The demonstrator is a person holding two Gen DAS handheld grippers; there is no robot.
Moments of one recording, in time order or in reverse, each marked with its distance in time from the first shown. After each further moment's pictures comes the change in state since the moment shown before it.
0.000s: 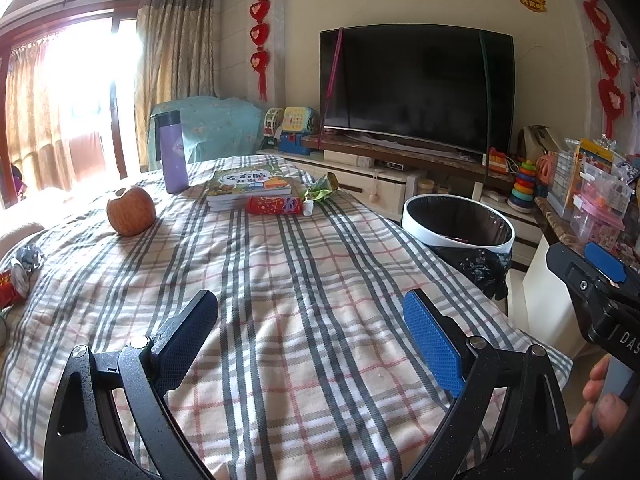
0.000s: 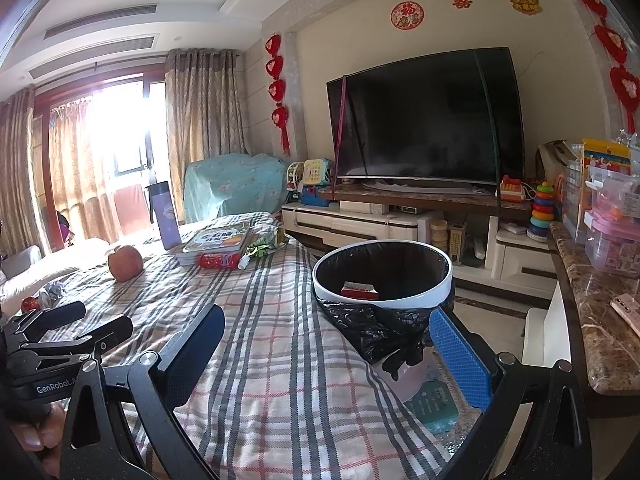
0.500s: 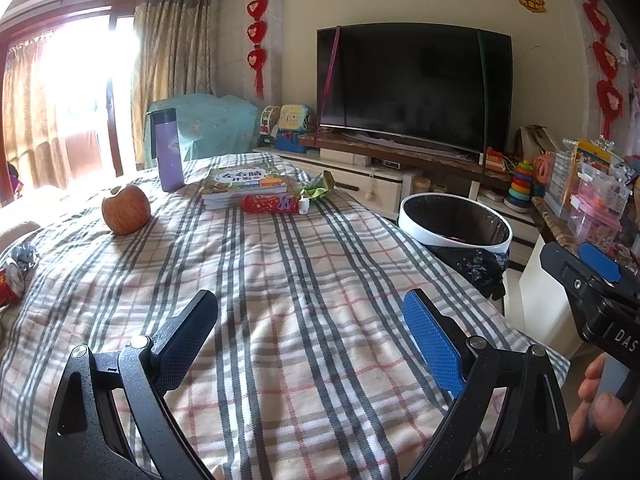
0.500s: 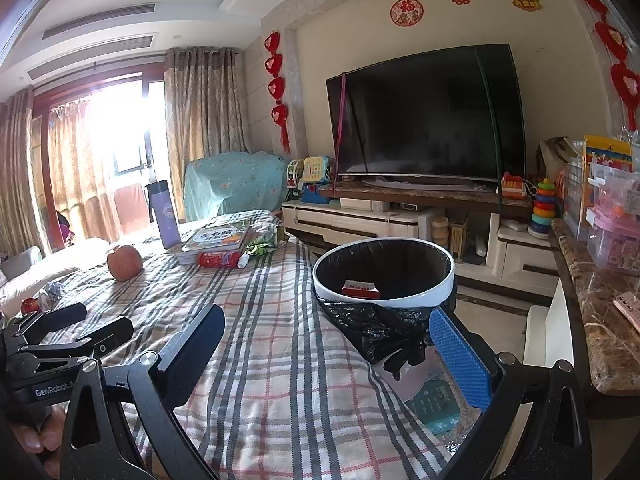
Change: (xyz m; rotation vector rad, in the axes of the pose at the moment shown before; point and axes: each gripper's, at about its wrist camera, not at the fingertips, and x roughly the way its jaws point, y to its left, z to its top) left arm 0.006 0.001 0.001 -0.001 0.009 -0.017; right arm 0.004 0.003 0.000 0.004 0.008 -0.002
